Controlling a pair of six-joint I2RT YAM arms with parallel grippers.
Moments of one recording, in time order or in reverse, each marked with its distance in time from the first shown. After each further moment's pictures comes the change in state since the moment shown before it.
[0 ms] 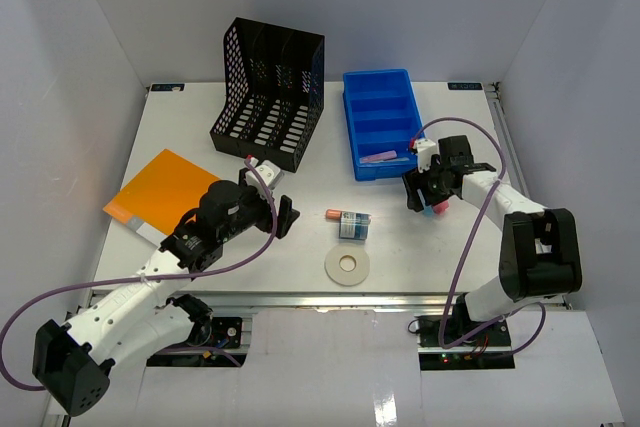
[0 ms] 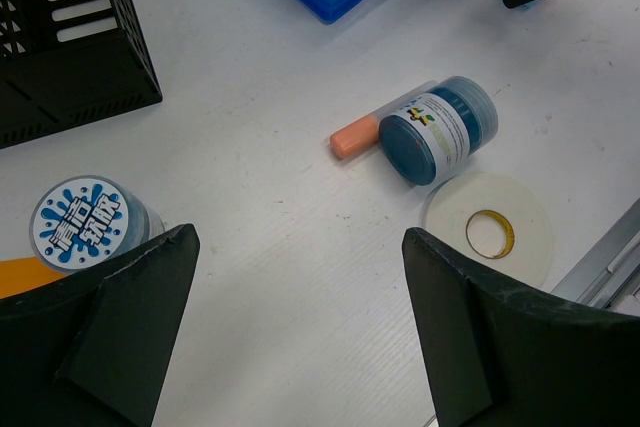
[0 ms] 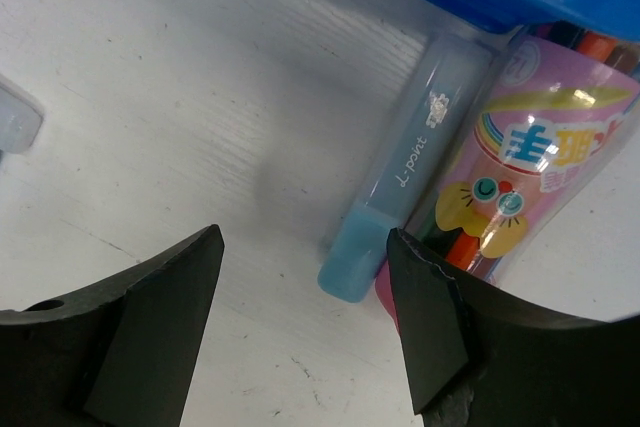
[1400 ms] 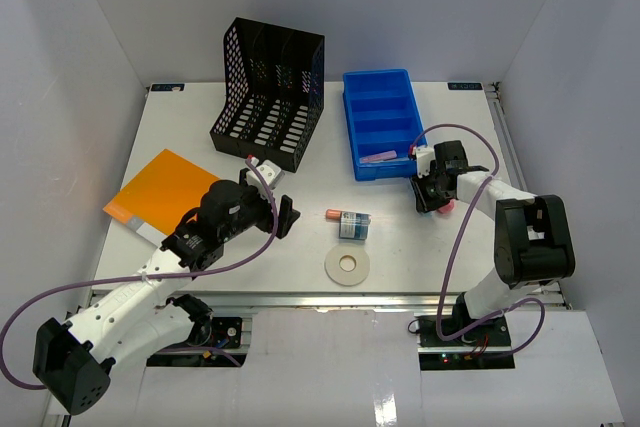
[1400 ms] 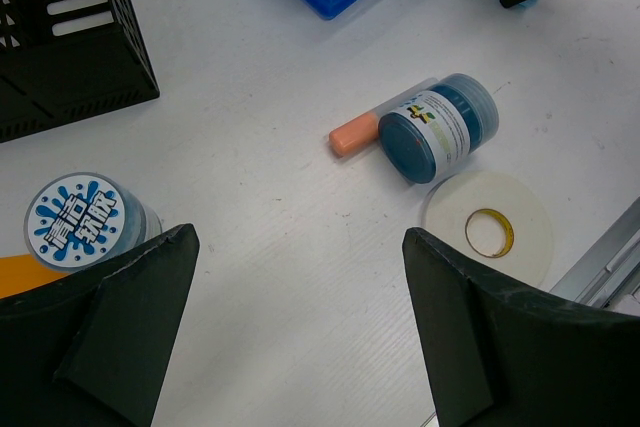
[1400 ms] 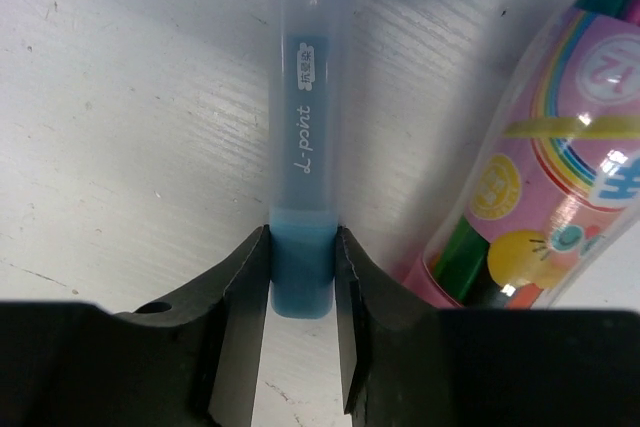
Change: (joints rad) left arm 0.000 0.010 0.000 0.000 0.001 -0.007; right arm 0.000 0.085 -0.026 0.055 0.087 0.016
